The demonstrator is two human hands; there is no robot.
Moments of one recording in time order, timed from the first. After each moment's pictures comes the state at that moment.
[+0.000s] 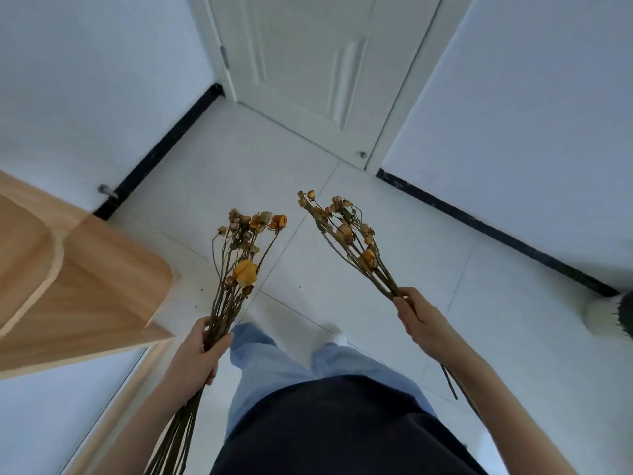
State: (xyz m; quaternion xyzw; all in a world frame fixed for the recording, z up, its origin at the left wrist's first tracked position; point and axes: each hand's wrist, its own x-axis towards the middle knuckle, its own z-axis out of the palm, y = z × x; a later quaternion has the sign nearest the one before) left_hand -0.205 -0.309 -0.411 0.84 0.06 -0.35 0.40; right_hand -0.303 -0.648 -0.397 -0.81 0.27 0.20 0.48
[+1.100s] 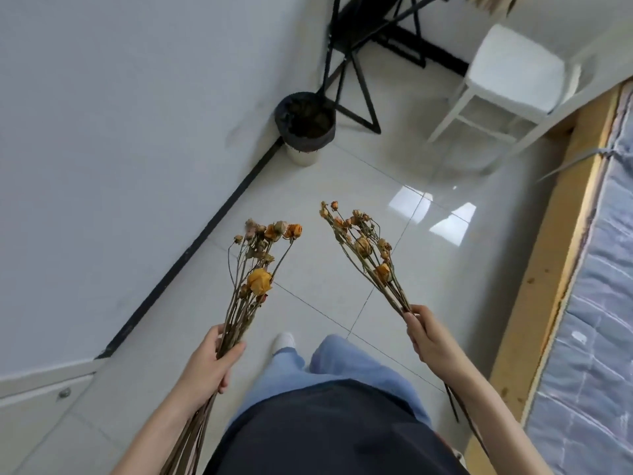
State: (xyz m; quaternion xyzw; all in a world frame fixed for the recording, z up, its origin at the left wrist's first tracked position) left_hand -0.275 -0.941 -0.417 0.62 -0.49 -0.61 0.06; right_hand -0.613 -0.842 -0.397 -0.35 0.79 -0.21 0.46
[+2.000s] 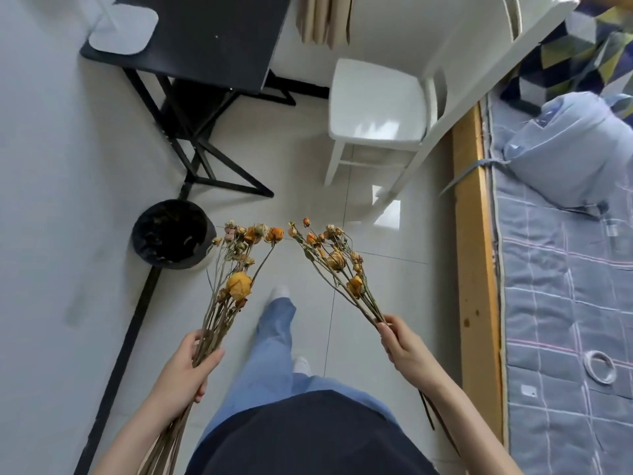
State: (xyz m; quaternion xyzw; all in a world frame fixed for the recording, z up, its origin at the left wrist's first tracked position) left_hand -0.672 -1.256 -0.421 0.52 -0.61 -0.59 -0.05; right_hand -0.946 -1.031 -0.411 -0.23 0.83 -0.29 0.43
